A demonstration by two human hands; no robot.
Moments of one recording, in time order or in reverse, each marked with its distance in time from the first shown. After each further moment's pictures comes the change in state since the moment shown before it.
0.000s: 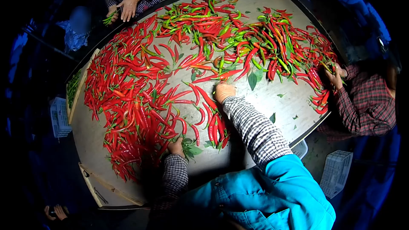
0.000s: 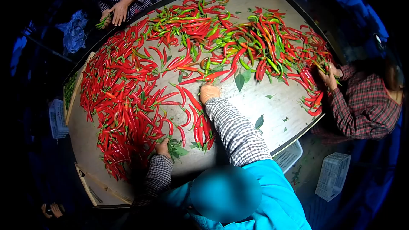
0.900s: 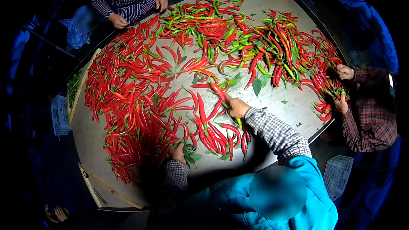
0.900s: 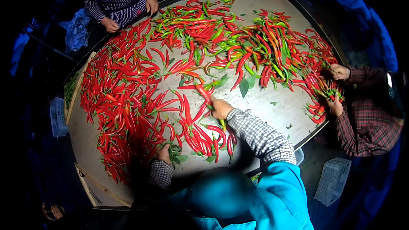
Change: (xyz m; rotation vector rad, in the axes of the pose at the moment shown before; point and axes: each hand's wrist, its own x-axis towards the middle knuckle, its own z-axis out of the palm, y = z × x) left_hand -0.003 0.007 0.000 -0.005 -0.035 -0.084; right_hand -0.031 0.051 -0.017 0.278 -0.282 -0.343
